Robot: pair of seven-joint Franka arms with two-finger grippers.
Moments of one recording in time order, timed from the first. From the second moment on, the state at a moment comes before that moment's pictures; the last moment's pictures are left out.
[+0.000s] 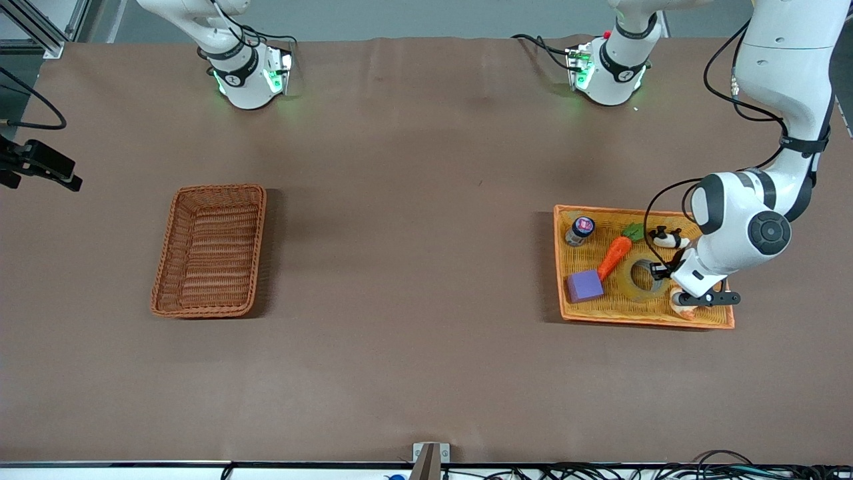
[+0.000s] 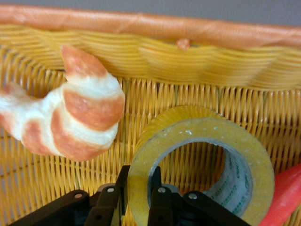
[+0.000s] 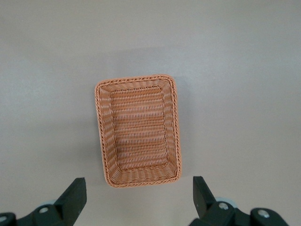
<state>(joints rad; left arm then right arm) 0.04 0.48 -0.01 -1.99 0.02 2.43 0.02 -0.05 0.03 -0.01 -1.49 -0.01 1.53 0.00</state>
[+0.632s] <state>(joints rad) -0.17 0.33 -0.08 -1.68 0.02 1.99 -0.22 -0.05 0.03 -0.01 -1.49 -0.01 1.53 0.00</state>
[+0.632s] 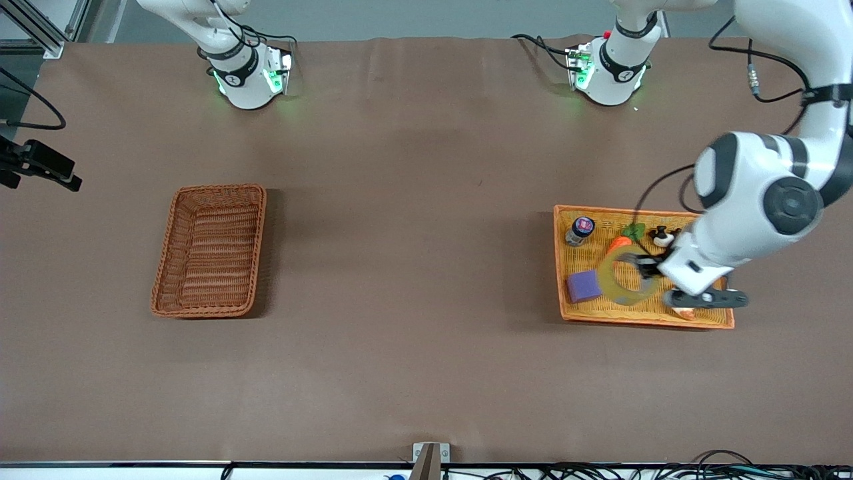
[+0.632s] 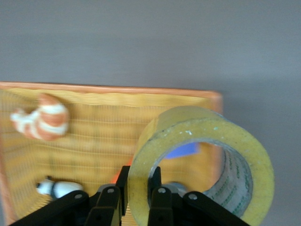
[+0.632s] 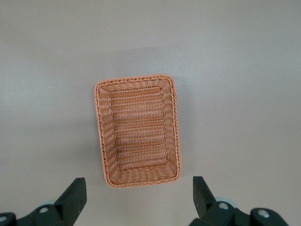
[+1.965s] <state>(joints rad) -0.76 0.90 -0.08 -1.32 0.00 2.27 -0.88 -0.06 0.03 -0.02 -1.49 -0.01 1.53 0.00</state>
